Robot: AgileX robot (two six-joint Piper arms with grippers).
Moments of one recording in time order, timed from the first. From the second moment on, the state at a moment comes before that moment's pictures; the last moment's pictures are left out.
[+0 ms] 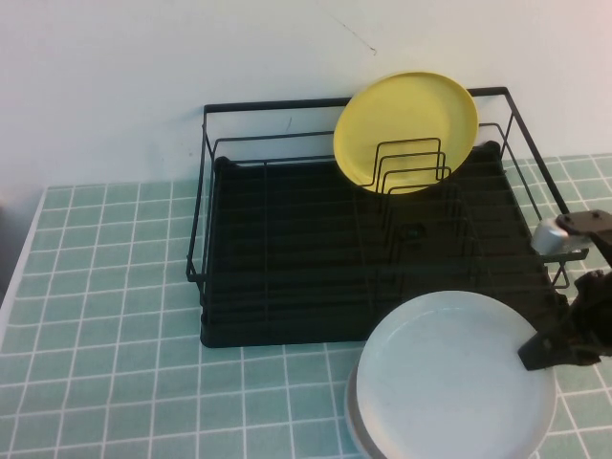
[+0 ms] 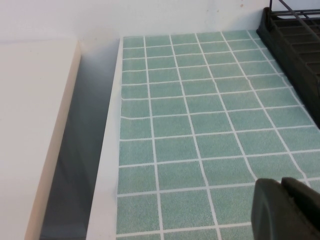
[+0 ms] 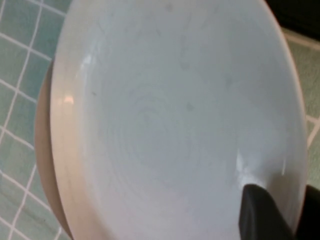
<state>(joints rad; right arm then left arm) 0.09 1.64 -0.91 0.69 0.86 -0.82 0.05 -0.01 0.02 -0.11 0.37 0.06</state>
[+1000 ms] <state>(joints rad) 0.09 1.48 -1.09 0.57 0.95 -0.82 0.05 -0.01 0.02 -0.11 0.37 0.06</state>
